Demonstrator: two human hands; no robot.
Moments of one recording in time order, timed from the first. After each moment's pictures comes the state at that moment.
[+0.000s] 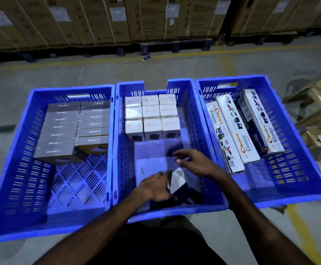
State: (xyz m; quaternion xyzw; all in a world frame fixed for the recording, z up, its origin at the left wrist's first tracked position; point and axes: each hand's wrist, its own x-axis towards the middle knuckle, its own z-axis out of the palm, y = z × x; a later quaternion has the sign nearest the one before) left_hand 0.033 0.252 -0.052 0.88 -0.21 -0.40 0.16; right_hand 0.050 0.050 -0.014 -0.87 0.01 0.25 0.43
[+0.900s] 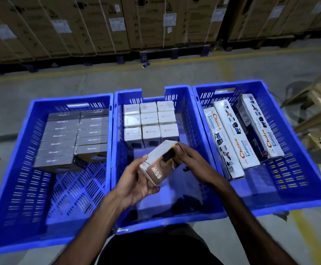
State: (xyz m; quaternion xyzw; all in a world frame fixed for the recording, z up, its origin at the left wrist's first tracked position) left_hand 0.048 0.294 0.019 0.39 0.21 -0.43 0.78; right_hand 0.041 0.069 0.042 -0.75 0.03 0.18 0.64
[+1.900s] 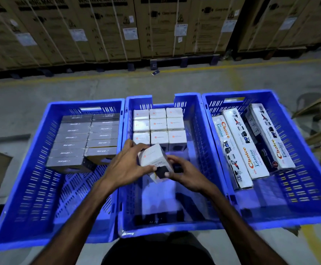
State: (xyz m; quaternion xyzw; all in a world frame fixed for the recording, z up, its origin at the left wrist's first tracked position) left_hand 0.092 0.335 0.058 0.95 -0.12 -0.14 0.27; right_hand 0.053 0.092 -0.005 -0.80 -0.02 0.22 0.56
